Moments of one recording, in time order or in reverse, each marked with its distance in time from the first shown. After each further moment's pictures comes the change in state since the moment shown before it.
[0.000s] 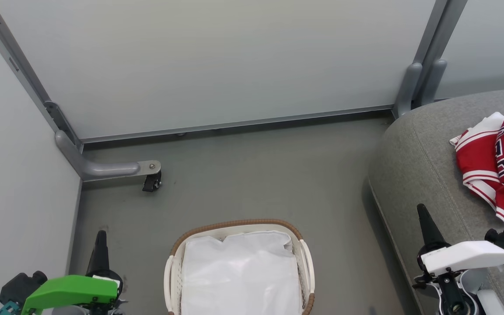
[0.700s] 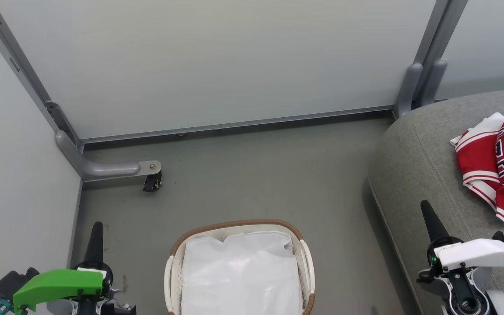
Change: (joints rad) left arm -0.023 0.000 0.028 -0.017 -0.186 -0.005 0.054; right arm 0.001 -0.002 -0.023 -0.027 0.216 0.000 0.055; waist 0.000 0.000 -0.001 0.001
